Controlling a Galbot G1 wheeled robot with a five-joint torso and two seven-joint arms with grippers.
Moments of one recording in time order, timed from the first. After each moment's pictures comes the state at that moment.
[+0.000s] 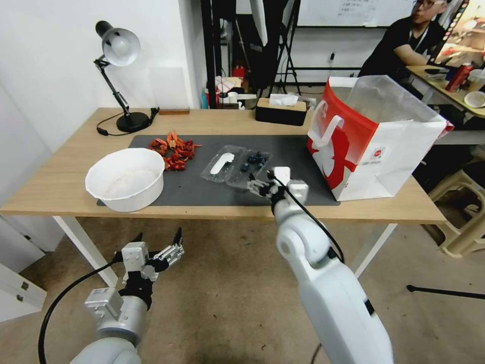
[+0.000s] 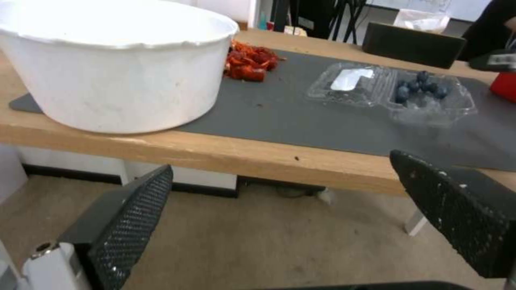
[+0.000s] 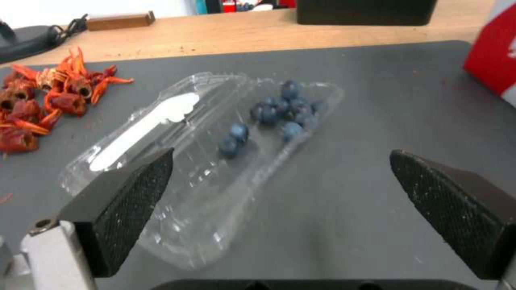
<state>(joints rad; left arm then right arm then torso) 1.78 -1.48 -0.57 -2.35 -0.32 0.25 -0.07 -0.85 1.48 0.08 1.87 0.46 -0.71 0.53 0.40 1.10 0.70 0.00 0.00</state>
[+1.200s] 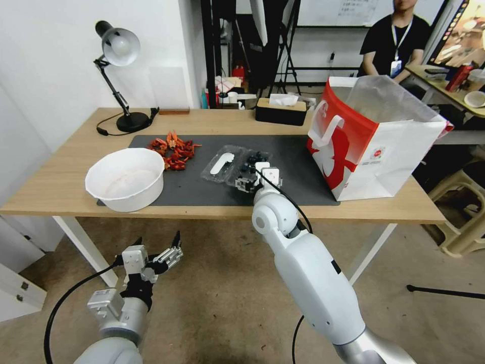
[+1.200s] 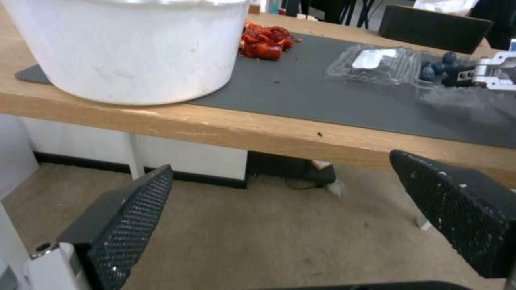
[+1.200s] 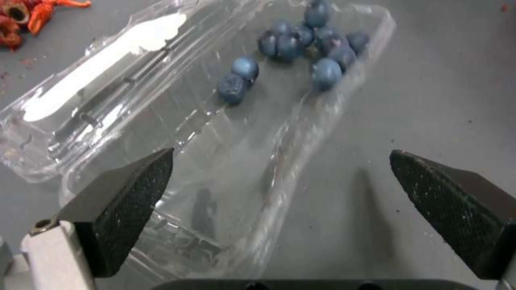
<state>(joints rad) 1.77 -1.47 -0.57 -2.29 -0.33 0.21 -0.09 -0.75 1.51 0.01 1.69 0.57 -0.74 0.68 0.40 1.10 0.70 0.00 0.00</state>
